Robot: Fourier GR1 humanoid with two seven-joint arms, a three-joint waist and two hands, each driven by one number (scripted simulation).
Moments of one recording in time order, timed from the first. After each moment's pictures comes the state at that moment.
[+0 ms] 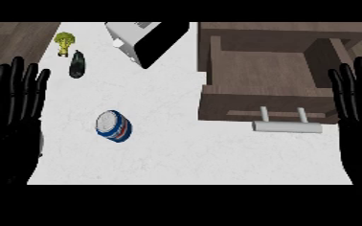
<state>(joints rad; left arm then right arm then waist) 0.01 0.09 0.02 -2.10 0.02 0.03 0.00 0.02 -0.11 -0.03 -2.10 -0.02 -0.01 -0.01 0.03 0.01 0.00</state>
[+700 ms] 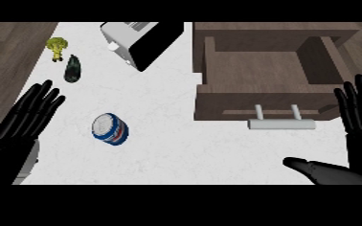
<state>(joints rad) 0.13 0.29 0.08 -2.09 0.30 -0.26 0.20 0.12 -0.10 -0.10 -2.09 -0.04 -0.06 0.16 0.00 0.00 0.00</state>
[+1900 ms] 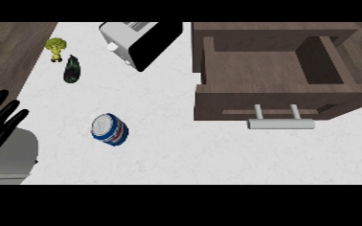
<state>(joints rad) 0.18 0.31 0.33 -2.18 0.68 -0.30 0.51 0.37 -0.13 -0.36 -2.15 -0.28 0.19 0.08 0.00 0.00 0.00</state>
